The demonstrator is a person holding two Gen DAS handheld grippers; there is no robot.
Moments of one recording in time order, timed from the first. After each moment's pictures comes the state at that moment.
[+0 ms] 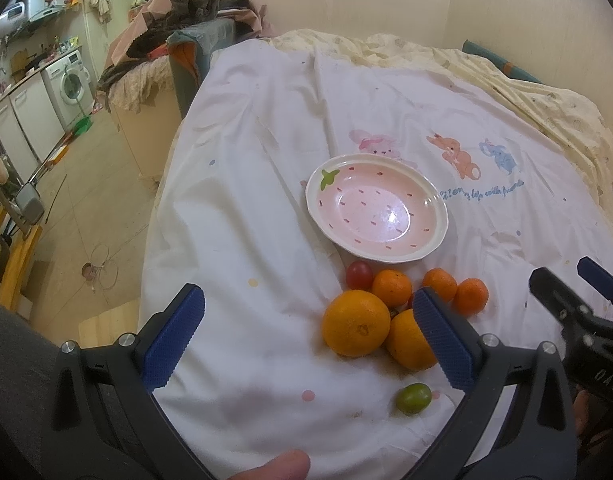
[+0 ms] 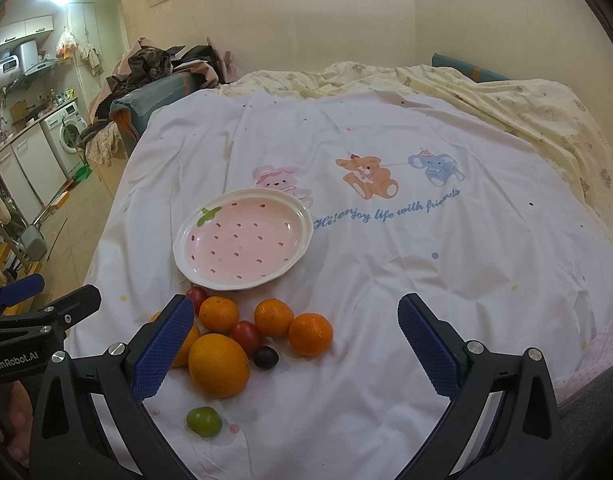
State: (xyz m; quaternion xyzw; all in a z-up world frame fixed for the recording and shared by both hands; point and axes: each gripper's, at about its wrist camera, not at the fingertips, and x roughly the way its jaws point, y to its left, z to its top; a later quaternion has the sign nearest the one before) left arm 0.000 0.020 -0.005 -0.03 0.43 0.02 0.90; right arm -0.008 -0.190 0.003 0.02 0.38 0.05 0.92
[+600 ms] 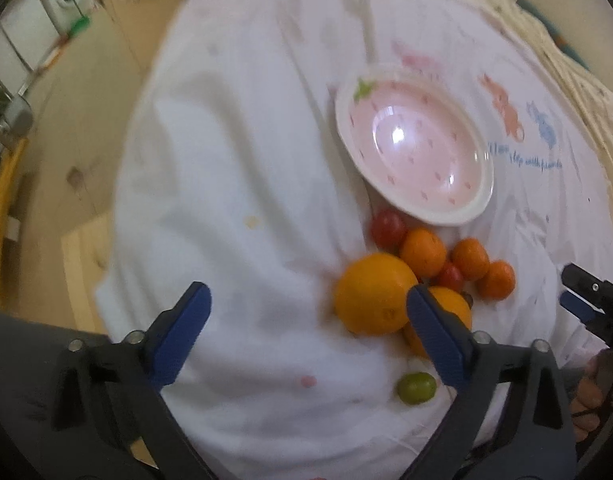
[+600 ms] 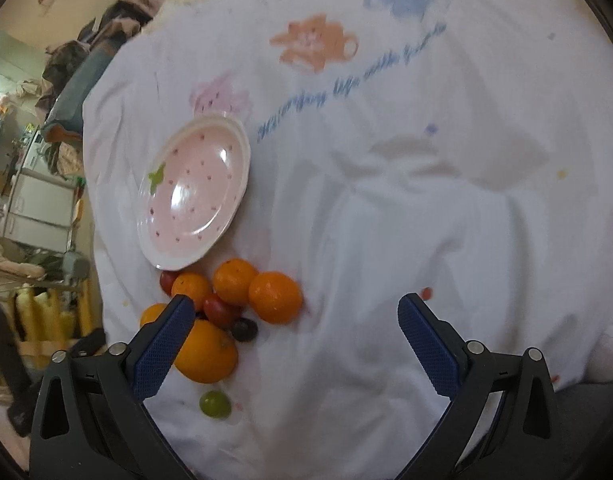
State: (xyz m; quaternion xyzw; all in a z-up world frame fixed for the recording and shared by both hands) left arm 0.060 0.039 -0.063 -0.11 0.61 0.03 0.78; right arm 0.079 -0.271 -0.065 0.22 0.61 0.08 0.76
